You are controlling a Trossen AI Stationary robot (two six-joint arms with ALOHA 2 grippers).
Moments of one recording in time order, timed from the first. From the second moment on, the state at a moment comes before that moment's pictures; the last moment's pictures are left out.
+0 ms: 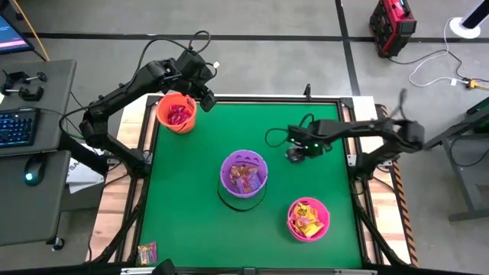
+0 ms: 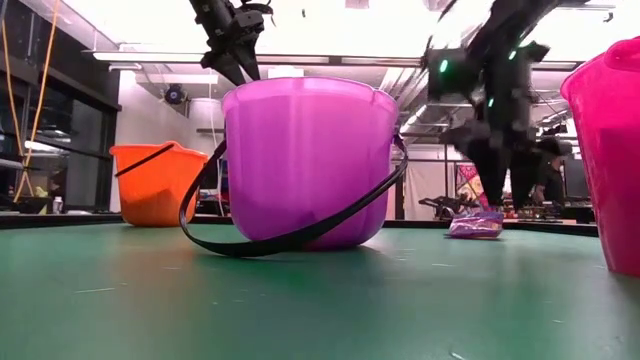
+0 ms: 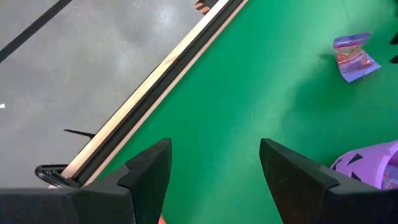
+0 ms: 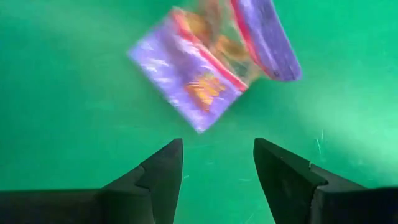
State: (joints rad) left arm 0.61 1.51 1.63 -1.06 -0.03 -0.02; right arm -0.27 1.45 0.86 -0.91 -0.03 0.95
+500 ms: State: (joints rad) left arm 0.61 1.51 1.63 -1.06 -0.03 -0.09; right arm -0.42 1.38 0.87 -0.75 0.12 0.71
